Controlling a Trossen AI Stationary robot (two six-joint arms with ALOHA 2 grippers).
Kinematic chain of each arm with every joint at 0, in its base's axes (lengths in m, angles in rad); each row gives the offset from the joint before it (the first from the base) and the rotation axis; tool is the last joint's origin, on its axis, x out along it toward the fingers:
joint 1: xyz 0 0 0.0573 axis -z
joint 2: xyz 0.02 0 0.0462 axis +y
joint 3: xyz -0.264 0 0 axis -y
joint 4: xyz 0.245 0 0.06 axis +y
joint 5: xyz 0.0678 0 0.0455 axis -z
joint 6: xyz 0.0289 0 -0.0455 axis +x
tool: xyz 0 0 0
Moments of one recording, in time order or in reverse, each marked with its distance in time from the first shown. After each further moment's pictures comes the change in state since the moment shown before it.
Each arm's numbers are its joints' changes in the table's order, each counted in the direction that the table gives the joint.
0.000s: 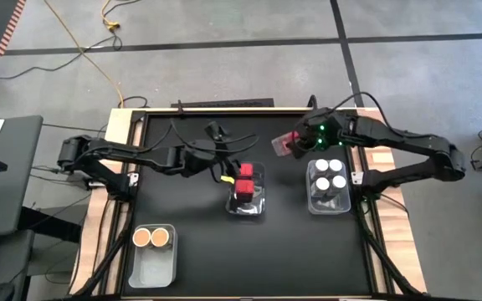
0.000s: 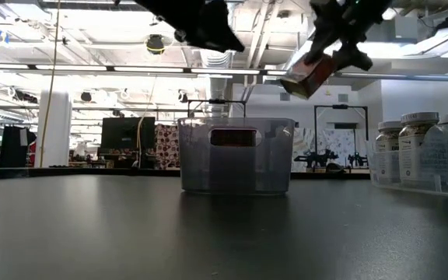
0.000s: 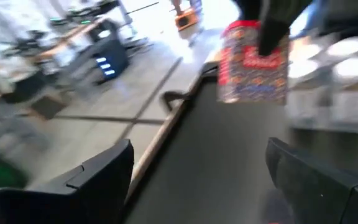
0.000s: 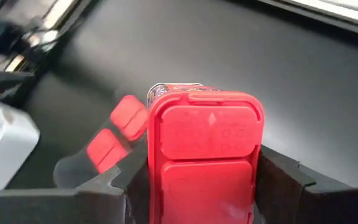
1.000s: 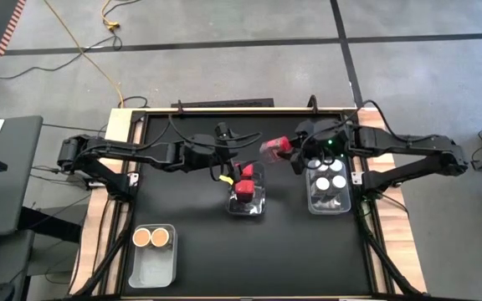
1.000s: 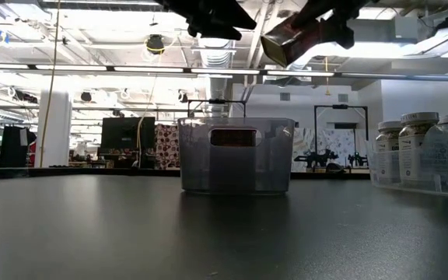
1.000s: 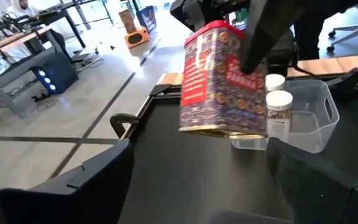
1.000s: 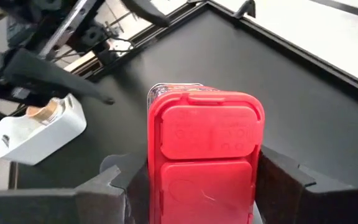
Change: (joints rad) left arm -0.013 0.000 0.066 0.029 0.258 -0.055; right arm -0.203 -0.028 0.000 -0.197 0.087 -0.165
